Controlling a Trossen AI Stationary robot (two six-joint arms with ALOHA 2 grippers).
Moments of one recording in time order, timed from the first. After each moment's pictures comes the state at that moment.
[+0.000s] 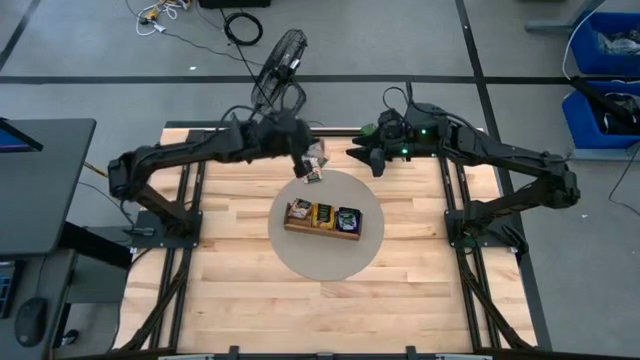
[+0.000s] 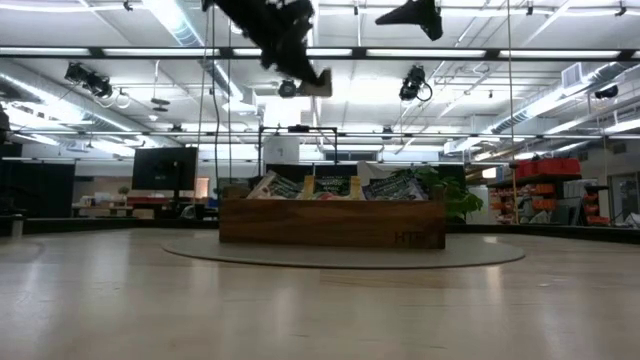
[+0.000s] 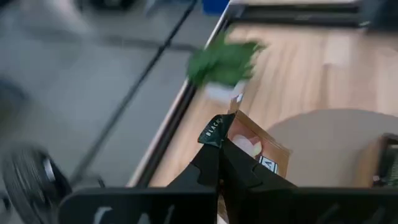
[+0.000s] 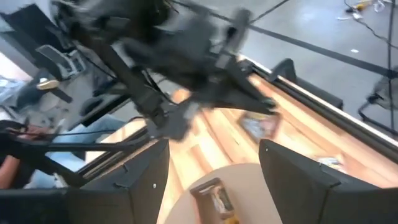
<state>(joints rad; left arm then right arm) 0.34 1.54 1.35 -0.38 -0.21 0.16 -0.27 1.23 1.30 -0.41 -0.08 0.44</state>
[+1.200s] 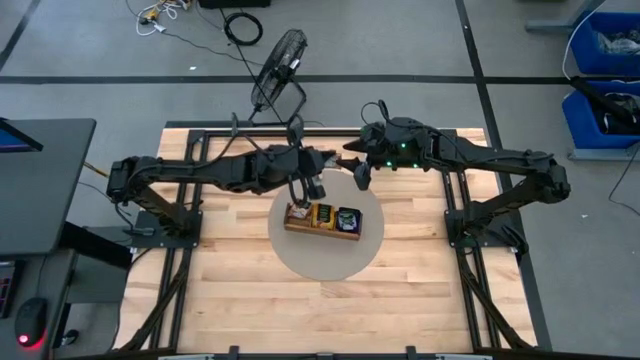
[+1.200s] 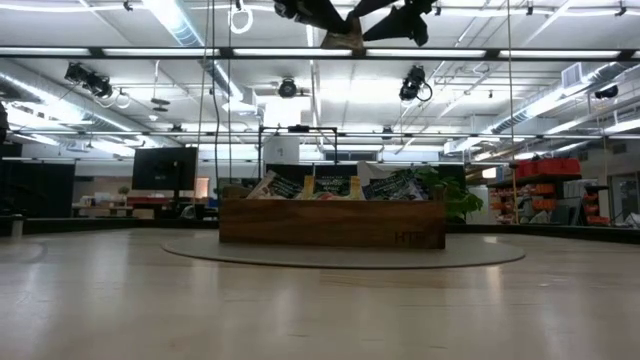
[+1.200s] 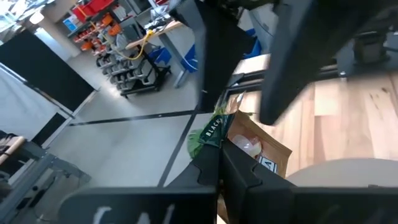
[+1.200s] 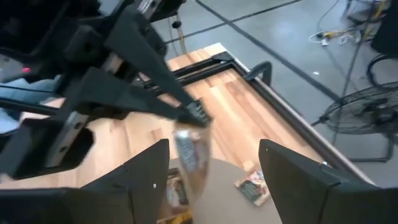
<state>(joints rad) 0.05 1.54 1.36 -0.11 -0.54 0.36 -0.18 1.32 1.30 -0.40 0.09 0.21</state>
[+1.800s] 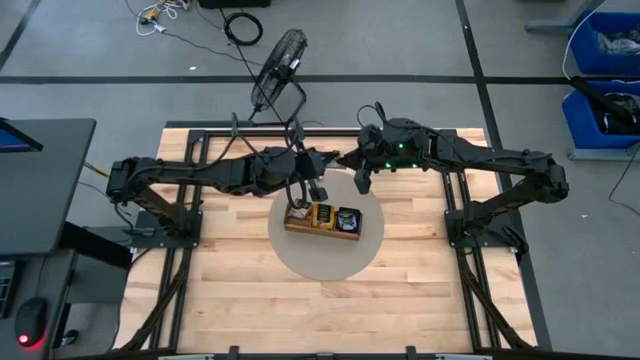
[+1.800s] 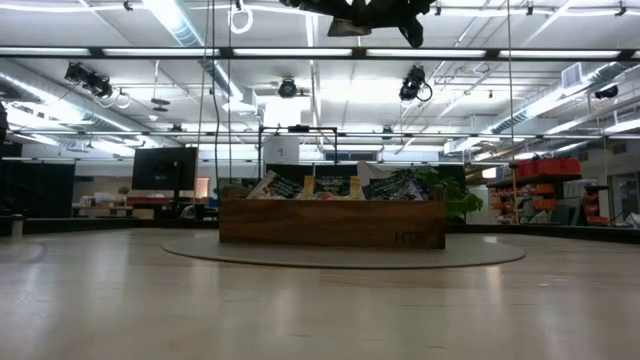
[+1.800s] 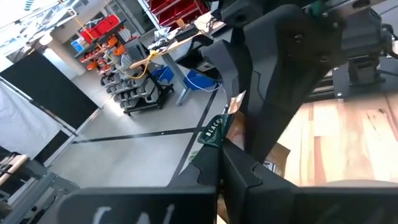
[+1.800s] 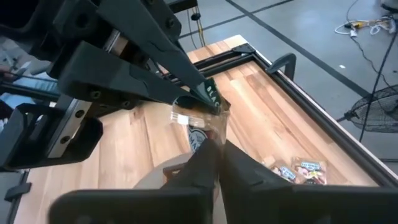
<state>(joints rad) 0.02 1.54 1.36 -0.03 -0.54 0.41 -0.18 1.33 1.30 -0.40 0.00 0.23</state>
